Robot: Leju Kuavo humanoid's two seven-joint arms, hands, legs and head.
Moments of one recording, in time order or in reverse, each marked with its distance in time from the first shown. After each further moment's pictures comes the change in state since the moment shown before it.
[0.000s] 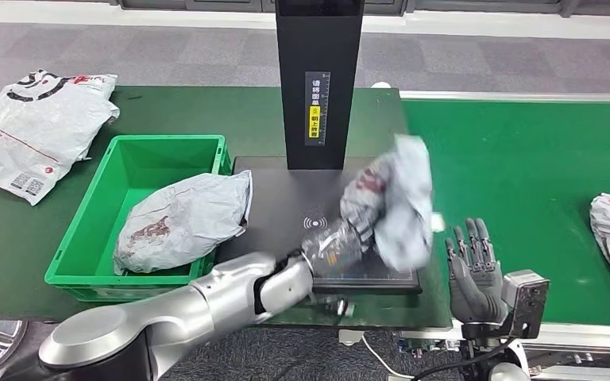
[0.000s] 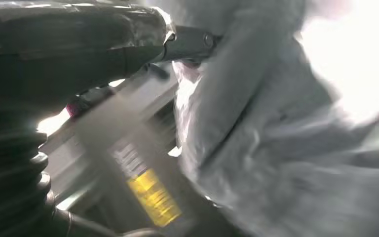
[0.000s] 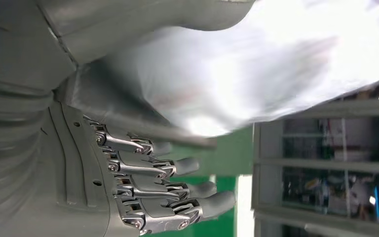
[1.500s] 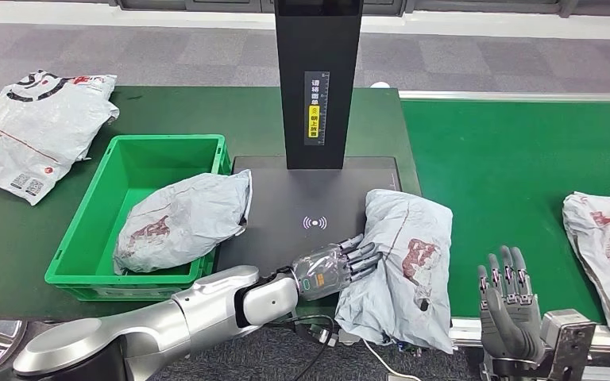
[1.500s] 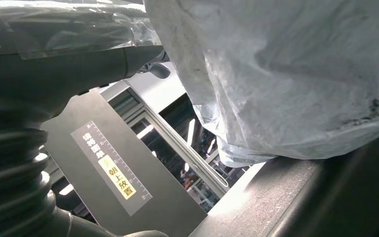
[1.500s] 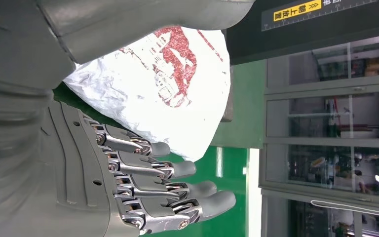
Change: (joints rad) left arm 0.061 0.126 0.072 -0.180 -0.025 -0.034 -0.210; right arm 0.116 0.035 -0.135 -0.111 -0.005 0.085 -0.012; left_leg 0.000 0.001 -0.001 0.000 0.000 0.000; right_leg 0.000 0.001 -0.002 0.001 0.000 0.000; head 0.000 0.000
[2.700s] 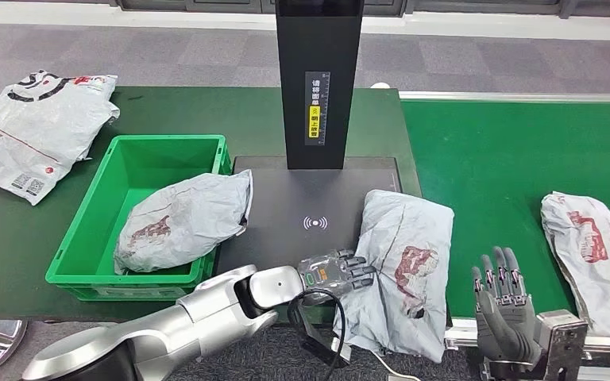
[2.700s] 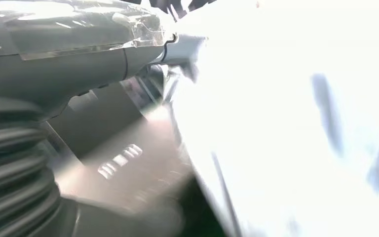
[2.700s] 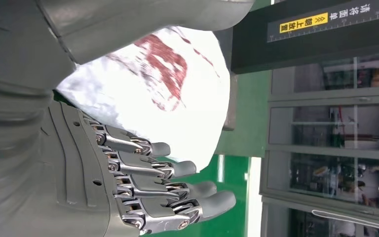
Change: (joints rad) left arm 0.047 -0.066 0.145 0.048 0.526 -0.226 -0.318; right arm 0.004 0.035 -0.019 -0.022 0.053 0.057 0.007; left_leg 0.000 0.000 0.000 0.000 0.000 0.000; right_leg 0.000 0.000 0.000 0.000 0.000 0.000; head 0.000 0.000
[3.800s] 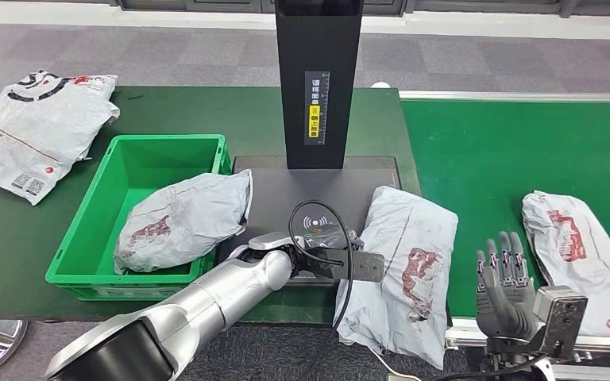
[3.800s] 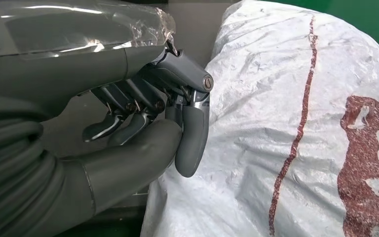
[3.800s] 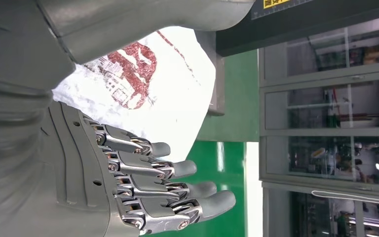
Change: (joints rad) left arm -0.068 -0.153 0.414 0.234 0.587 -0.319 0.027; right arm -0.098 -0.005 0.010 0.057 -0.019 -0.096 0.041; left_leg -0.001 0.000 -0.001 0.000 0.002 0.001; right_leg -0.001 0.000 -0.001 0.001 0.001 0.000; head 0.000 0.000
